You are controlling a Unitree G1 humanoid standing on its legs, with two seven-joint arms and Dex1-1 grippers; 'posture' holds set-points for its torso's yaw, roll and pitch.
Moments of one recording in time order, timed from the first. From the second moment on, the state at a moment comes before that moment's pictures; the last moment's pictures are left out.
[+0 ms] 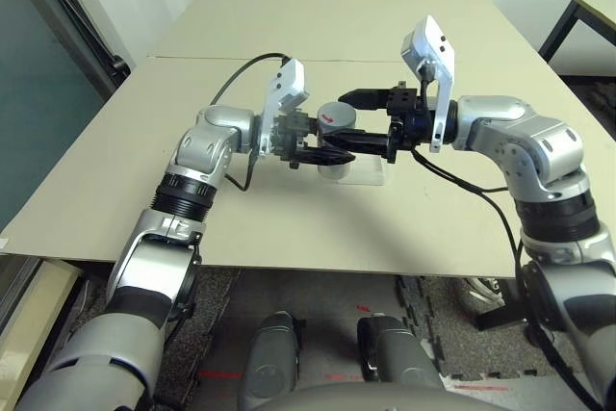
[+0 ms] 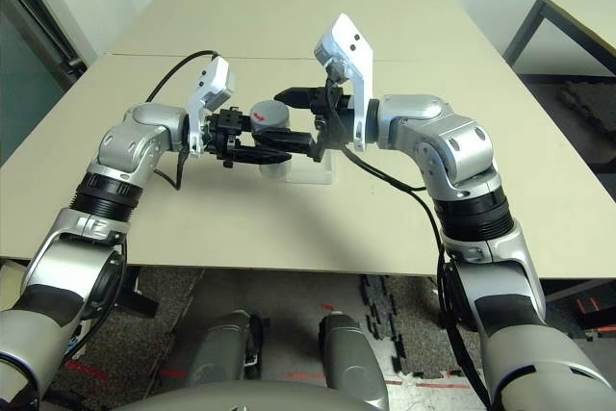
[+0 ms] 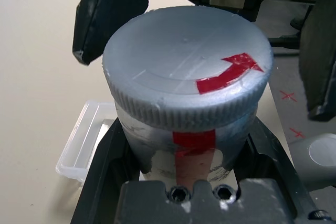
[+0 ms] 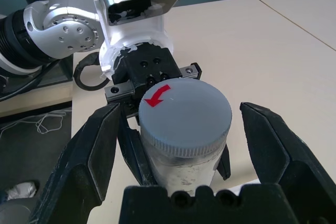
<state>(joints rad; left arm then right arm) -0.85 0.41 -0.20 0.37 -0.29 0.41 -1.32 -0.78 -0.45 0.12 -0.12 0.51 0.82 0.90</state>
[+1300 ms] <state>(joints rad) -0.84 0.44 -0.16 0.17 -0.32 0.58 -1.28 -1.26 -0.38 0.25 0.84 0.41 0.25 1.61</state>
